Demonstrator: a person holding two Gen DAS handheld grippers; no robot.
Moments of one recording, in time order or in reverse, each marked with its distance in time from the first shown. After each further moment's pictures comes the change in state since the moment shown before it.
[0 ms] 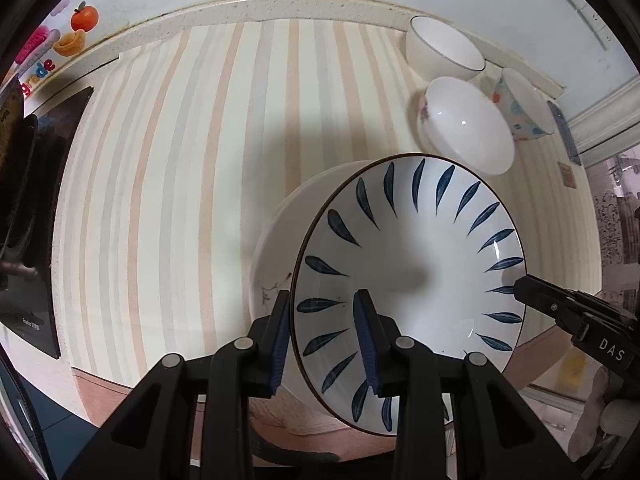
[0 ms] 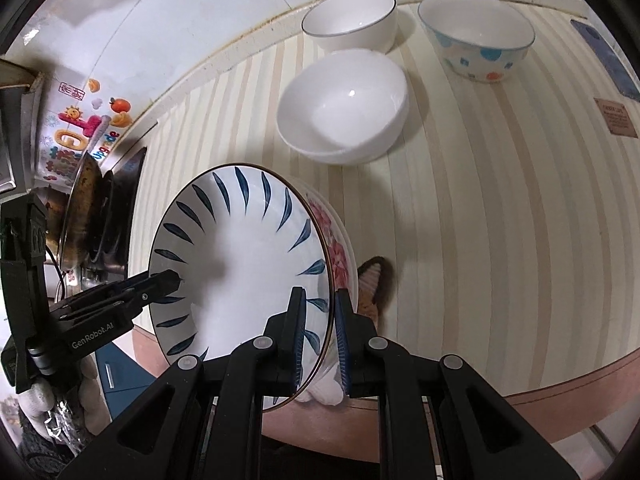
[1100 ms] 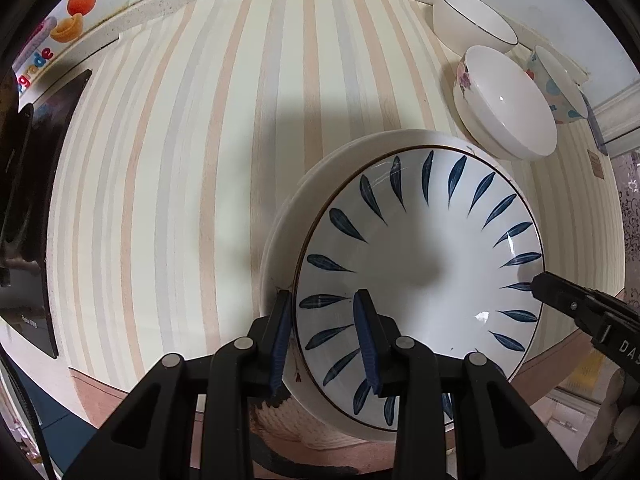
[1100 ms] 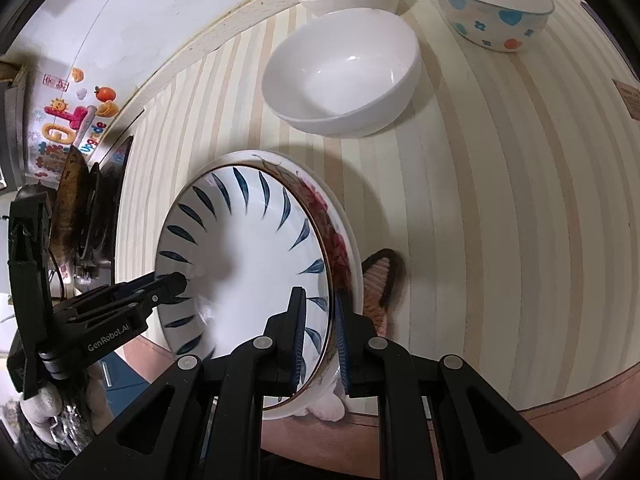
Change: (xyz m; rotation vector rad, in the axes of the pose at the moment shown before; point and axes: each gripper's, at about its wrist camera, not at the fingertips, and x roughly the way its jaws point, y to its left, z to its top) left arm 0.040 0.004 0.003 -0.004 0.051 0.051; right arm 0.041 0.002 0.006 0.018 0.045 -0.006
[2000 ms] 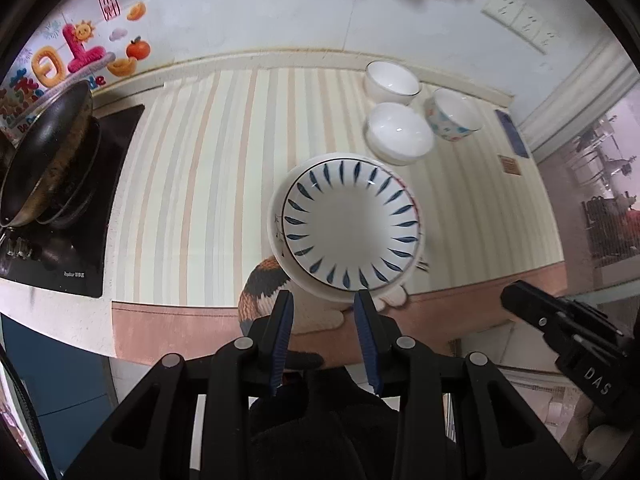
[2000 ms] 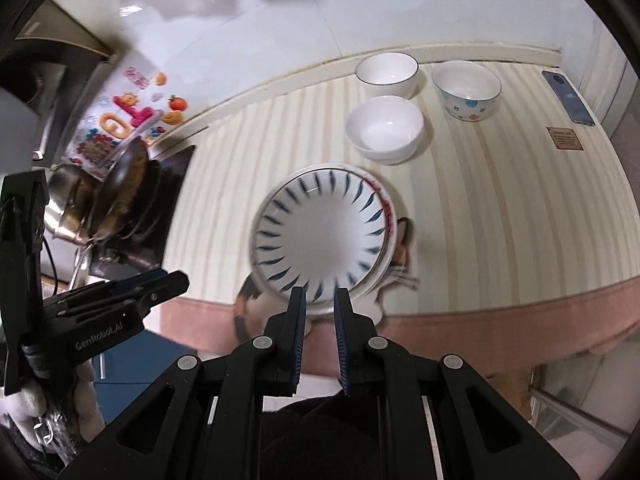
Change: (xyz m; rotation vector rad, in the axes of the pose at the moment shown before) left arm -0.173 -0.013 -0.112 0.018 -0.195 -0.073; right arm -0.162 0.077 -0.122 -0.105 -0.206 -0.027
